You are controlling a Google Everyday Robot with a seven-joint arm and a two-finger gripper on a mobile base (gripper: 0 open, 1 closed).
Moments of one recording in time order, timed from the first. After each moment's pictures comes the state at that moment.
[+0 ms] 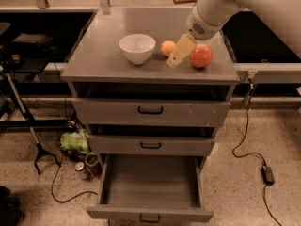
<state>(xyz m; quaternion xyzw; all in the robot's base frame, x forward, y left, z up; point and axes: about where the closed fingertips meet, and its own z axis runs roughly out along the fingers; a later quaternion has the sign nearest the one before) 0.685 -0.117 0.924 -0.45 0.84 -0.02 0.30</state>
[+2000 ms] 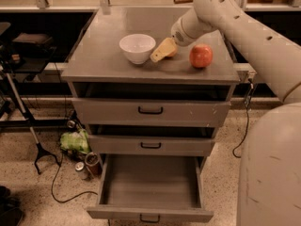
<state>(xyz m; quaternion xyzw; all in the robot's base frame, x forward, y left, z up) 0.797 -0.075 0.865 -0.40 0.83 0.06 0.38</state>
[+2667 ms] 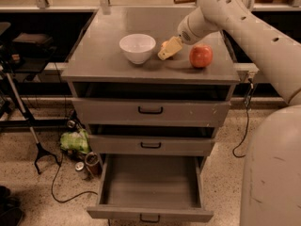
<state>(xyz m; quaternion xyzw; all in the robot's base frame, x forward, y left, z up) 0.808 -0.099 0.868 -0.42 0.82 0.03 0.40</state>
